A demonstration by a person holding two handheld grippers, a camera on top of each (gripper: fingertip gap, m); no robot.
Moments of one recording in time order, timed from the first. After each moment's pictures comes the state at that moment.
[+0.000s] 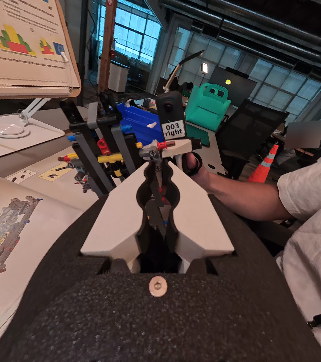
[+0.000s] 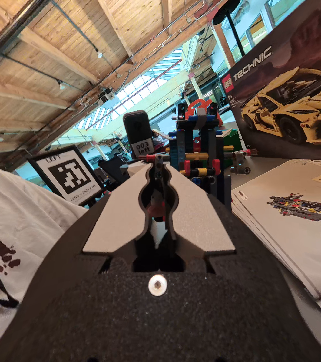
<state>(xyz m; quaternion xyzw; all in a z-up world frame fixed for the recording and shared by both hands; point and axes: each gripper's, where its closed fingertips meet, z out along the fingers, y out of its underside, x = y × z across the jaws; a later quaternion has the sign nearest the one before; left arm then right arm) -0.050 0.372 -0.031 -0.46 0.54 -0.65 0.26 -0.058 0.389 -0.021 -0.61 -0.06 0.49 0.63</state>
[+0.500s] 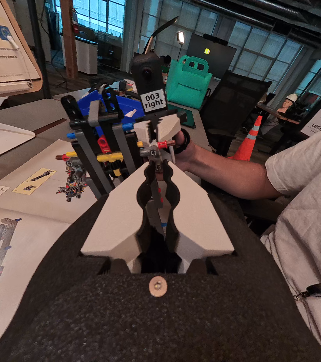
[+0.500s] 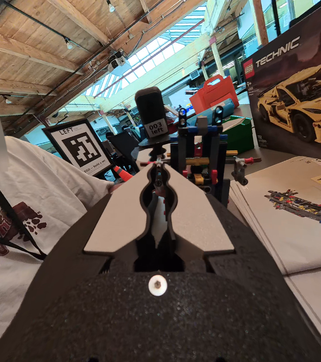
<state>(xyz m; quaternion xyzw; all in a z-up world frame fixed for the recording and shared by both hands) -0.043 0.348 -0.030 -0.41 0.61 -0.64 0.22 -0.040 0.362 -0.011 -0.63 -0.13 0.49 0.59</state>
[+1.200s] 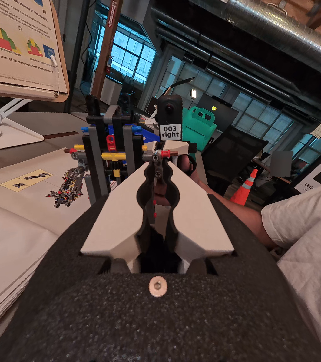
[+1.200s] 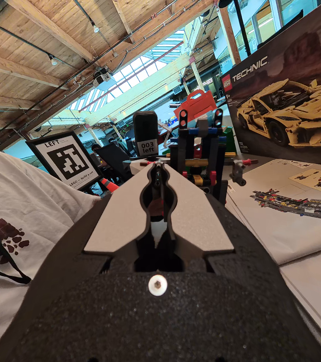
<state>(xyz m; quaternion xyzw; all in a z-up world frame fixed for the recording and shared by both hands) -0.028 0.351 -0.021 -0.47 0.49 -0.70 0.23 -0.030 0.363 -0.011 -0.63 -0.09 0.46 0.62</state>
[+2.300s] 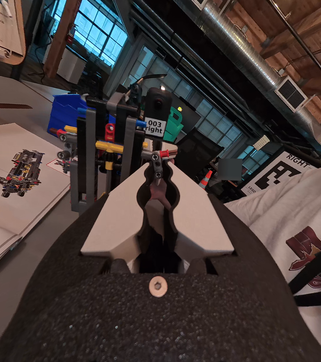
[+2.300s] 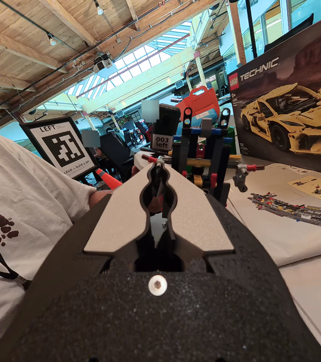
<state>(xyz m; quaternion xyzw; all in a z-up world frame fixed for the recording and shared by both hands) -0.035 0.342 -0.019 -0.46 0.47 -0.75 0.11 -0.038 0.359 -0.013 -0.63 -0.13 0.44 0.63</state>
